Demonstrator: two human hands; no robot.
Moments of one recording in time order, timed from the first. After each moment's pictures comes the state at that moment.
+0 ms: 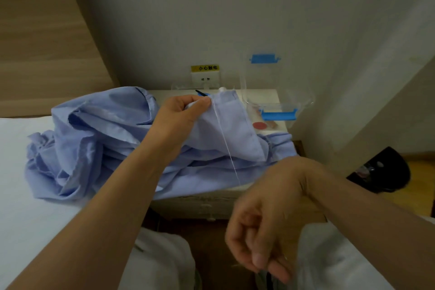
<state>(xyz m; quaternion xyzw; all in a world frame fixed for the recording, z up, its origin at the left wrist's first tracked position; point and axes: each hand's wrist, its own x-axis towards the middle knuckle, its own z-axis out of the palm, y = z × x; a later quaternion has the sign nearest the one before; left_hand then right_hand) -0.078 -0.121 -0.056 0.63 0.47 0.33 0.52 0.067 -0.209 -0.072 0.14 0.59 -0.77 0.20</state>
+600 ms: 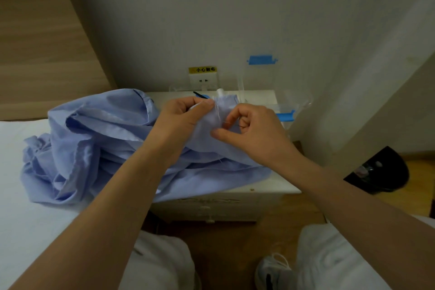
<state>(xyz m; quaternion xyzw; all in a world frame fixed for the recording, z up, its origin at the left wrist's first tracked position) -0.073 -0.120 -0.055 0.64 0.45 0.34 0.52 0.073 -0.190 -0.077 0.64 0.62 -0.19 -0.42</state>
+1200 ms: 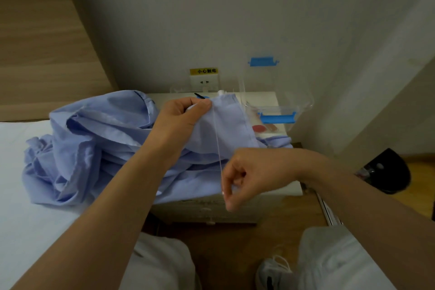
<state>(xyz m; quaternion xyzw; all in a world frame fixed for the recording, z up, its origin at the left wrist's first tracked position) -0.076 -0.121 -0.058 0.62 0.45 0.35 0.54 0.082 -0.202 -0.064 0.43 0.75 -0.51 -0.04</state>
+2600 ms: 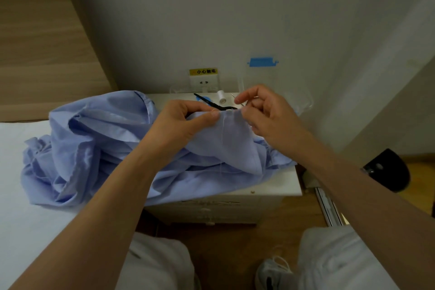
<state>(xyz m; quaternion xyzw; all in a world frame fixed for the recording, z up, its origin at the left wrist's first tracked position) -0.083 -0.125 -0.047 0.72 0.40 0.29 0.49 0.102 -0.185 -0.065 0.56 0.58 -0.31 -0.50</state>
